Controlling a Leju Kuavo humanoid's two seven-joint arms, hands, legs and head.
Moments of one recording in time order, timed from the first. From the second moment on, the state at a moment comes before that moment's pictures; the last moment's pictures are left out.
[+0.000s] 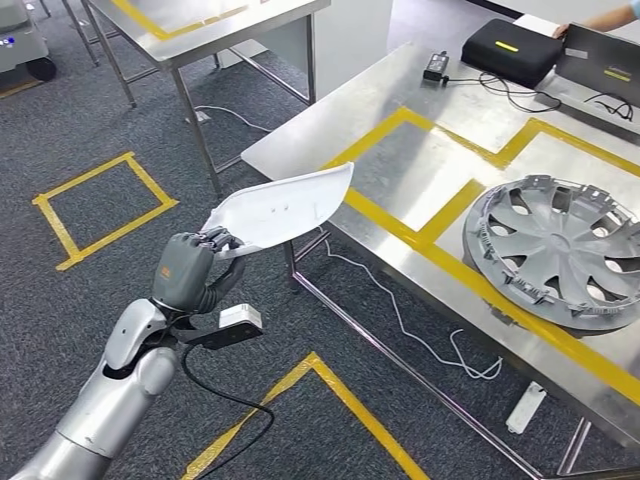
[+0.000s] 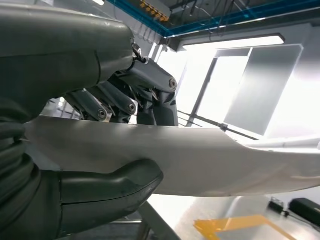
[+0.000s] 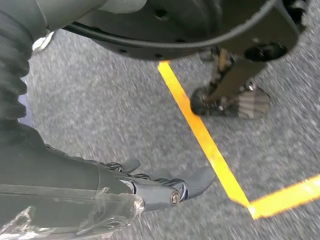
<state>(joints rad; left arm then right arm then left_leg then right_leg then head) -0.32 0.09 -0.32 -1.38 -0.93 0.39 -0.28 0.01 0.07 -0.51 -0.20 0.64 0.03 -0.33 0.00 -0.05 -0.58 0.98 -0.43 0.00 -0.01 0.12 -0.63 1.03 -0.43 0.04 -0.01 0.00</state>
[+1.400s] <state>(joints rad) -0.38 0.06 -0.34 -1.31 -0.91 0.34 -0.19 0.00 0.06 -0.54 -0.20 0.67 0.06 -0.31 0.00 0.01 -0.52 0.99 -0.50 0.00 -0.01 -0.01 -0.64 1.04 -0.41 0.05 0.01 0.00</state>
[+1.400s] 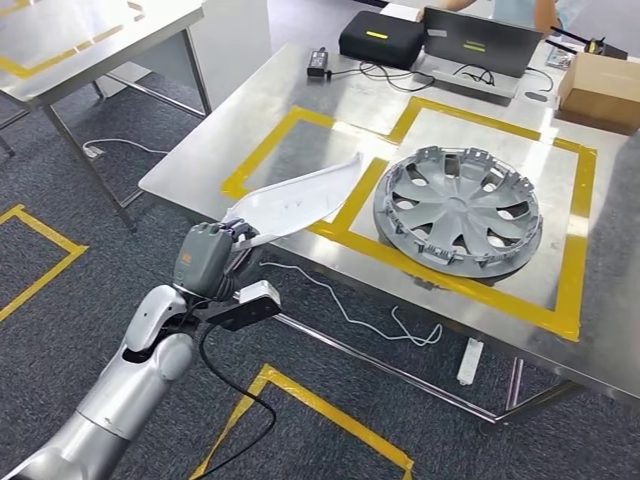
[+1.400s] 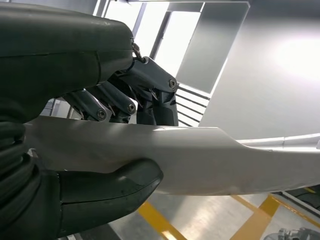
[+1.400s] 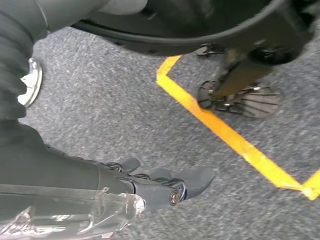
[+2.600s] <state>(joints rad) -0.38 0.06 -0.31 -1.19 -0.98 0.45 -0.17 0.01 0.07 -0.55 -0.18 0.69 0.06 -0.31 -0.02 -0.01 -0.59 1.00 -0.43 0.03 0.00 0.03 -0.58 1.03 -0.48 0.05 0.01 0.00</state>
